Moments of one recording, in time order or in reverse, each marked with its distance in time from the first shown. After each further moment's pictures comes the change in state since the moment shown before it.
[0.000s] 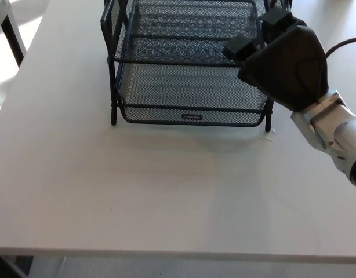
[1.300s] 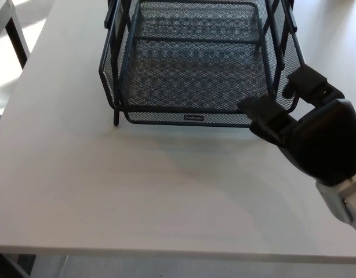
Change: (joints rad) left_arm -0.024 0.021 -0.046 0.091 0.034 -0.084 0.027; right_arm 0.480 -0.176 -0.179 -0.659 -0.070 0.052 -0.015
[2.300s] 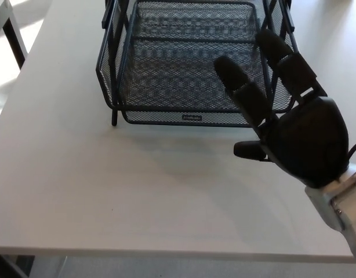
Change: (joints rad) left_arm 0.017 -0.023 0.017 -0.031 -0.020 0.016 -0.008; right_arm 0.106 0.011 -0.046 -0.287 -0.034 0.126 0.383
